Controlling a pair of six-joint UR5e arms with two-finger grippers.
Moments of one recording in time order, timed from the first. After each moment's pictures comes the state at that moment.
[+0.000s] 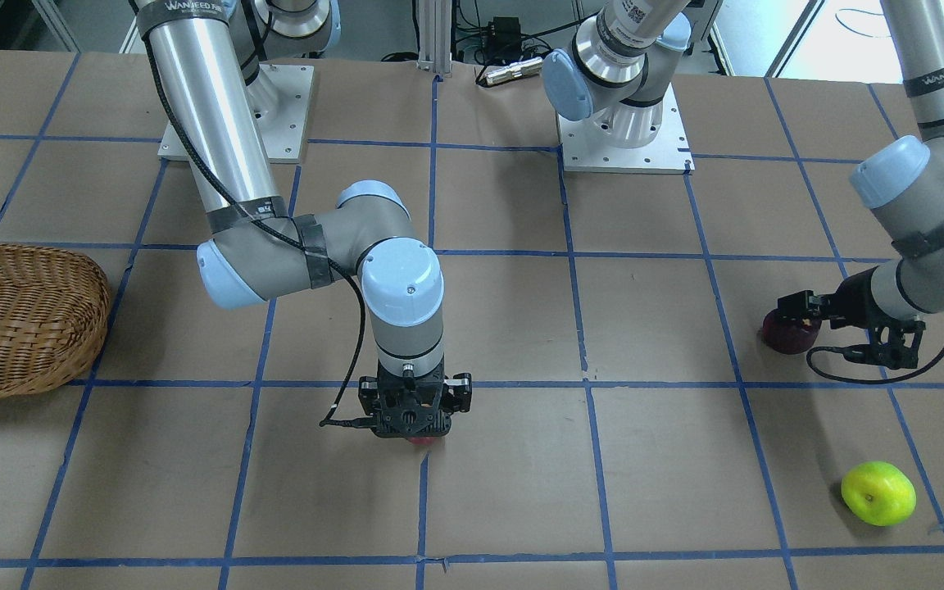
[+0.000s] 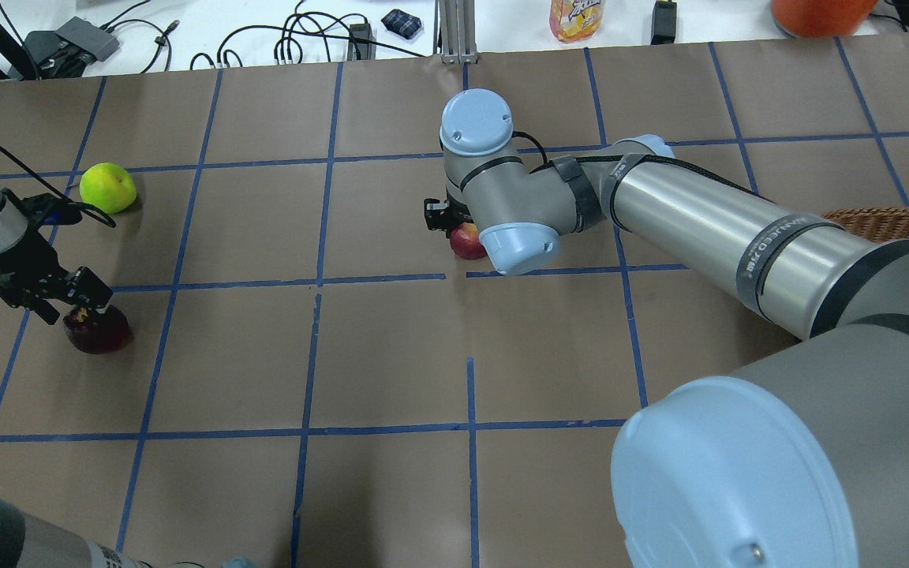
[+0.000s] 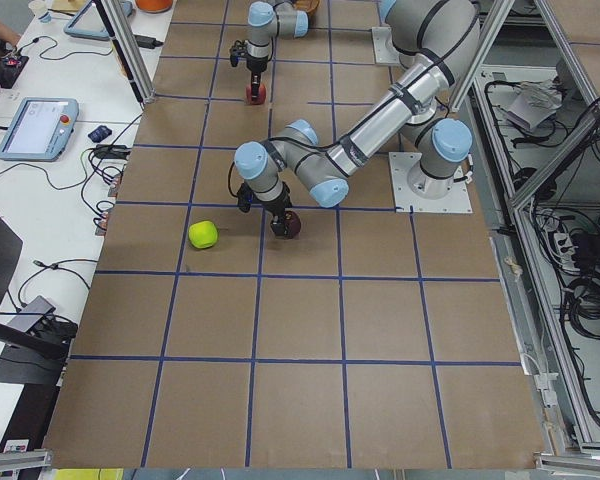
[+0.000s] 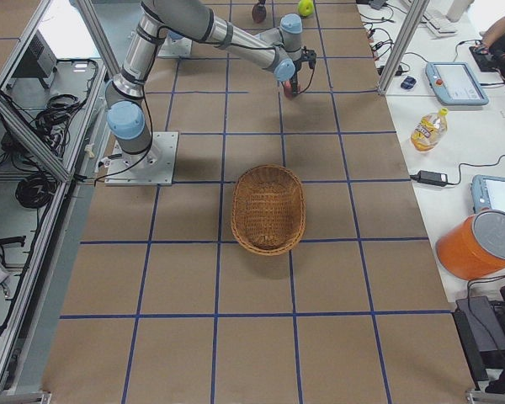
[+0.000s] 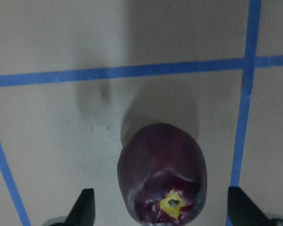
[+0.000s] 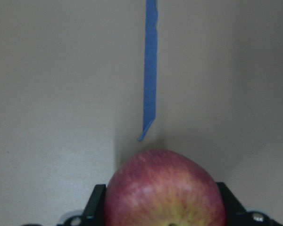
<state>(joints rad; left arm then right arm) -0.97 -1.93 -1.85 -1.18 1.67 0.67 1.91 -0.96 1.58 -2.37 -1.58 0.32</state>
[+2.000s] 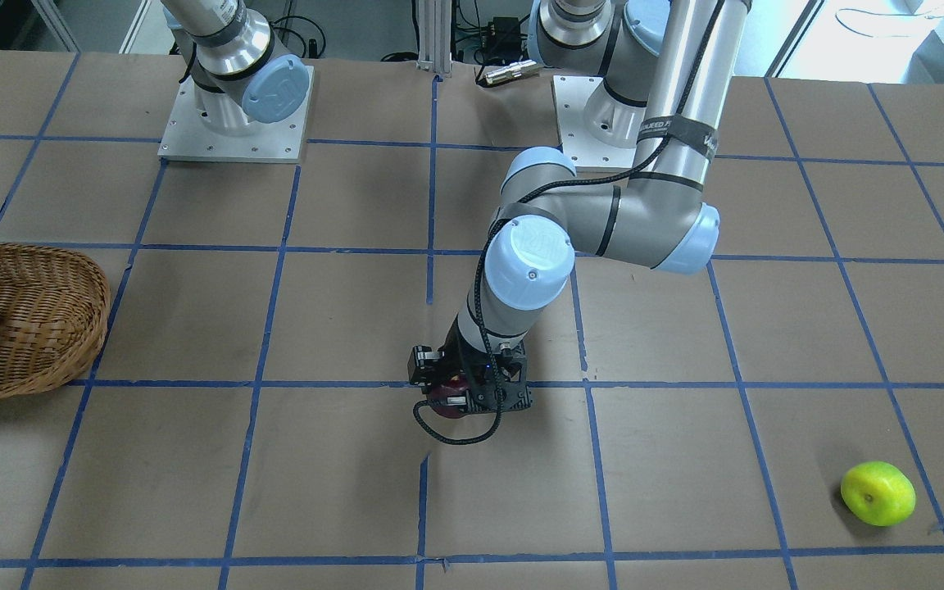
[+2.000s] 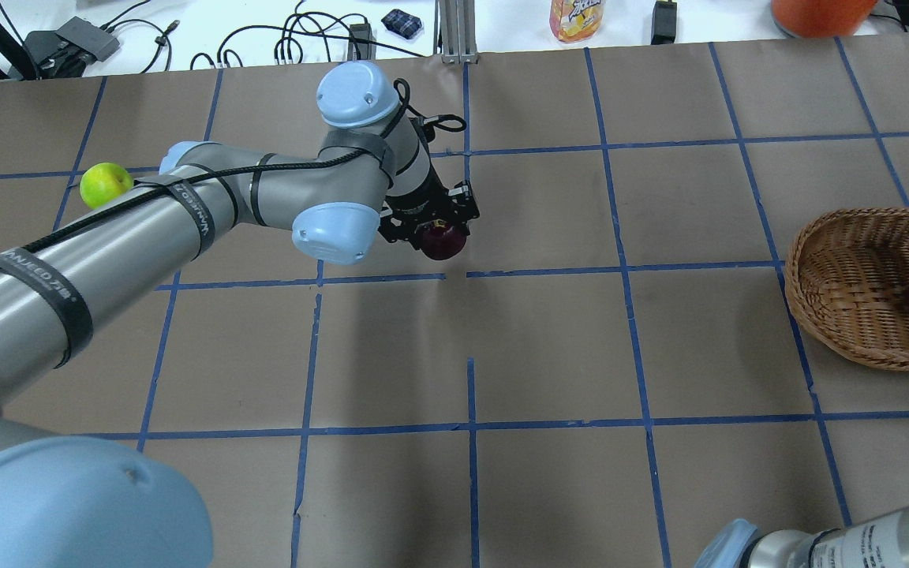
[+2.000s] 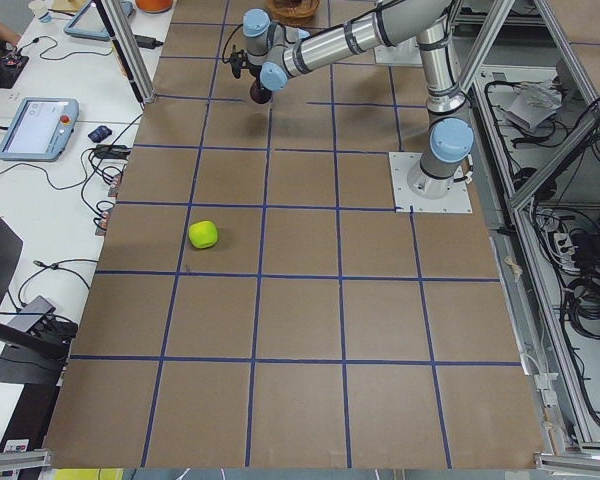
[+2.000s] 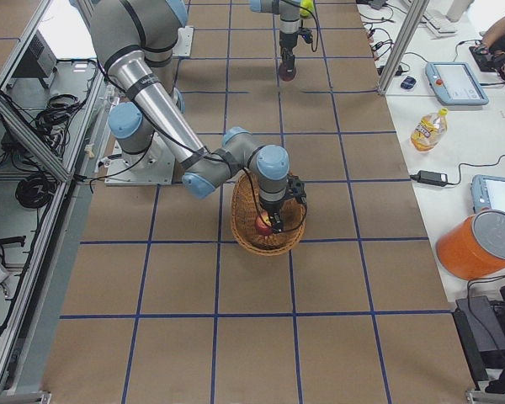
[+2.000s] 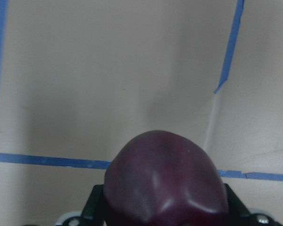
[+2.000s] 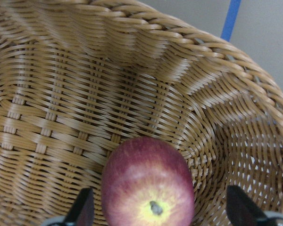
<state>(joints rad) -1.84 -2.09 -1.66 -0.87 1.38 -0.42 0.77 -1.29 1.86 -2.19 -1.55 -1.09</state>
